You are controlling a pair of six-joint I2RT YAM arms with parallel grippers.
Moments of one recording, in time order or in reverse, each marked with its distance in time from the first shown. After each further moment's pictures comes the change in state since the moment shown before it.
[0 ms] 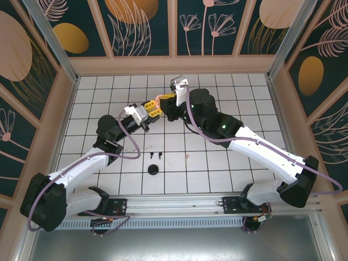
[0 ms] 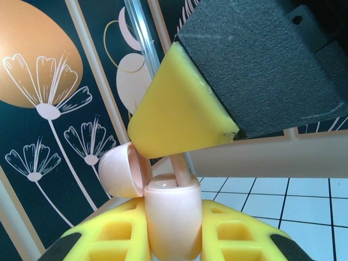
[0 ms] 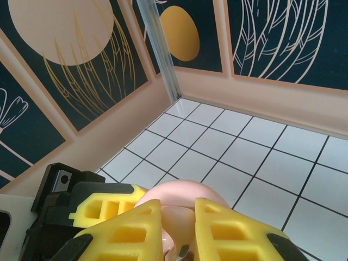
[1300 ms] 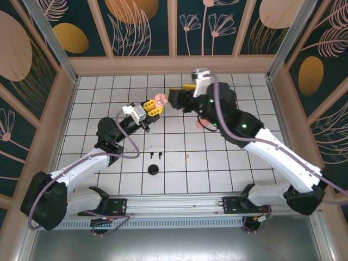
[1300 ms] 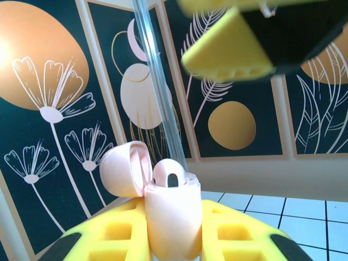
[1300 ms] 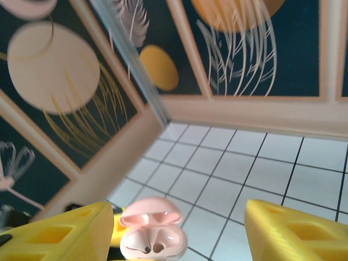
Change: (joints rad) left arm -0.013 0.014 -0.023 0.095 -0.032 -0.091; right arm -0.067 -0.128 0.079 -0.127 0.053 0.158
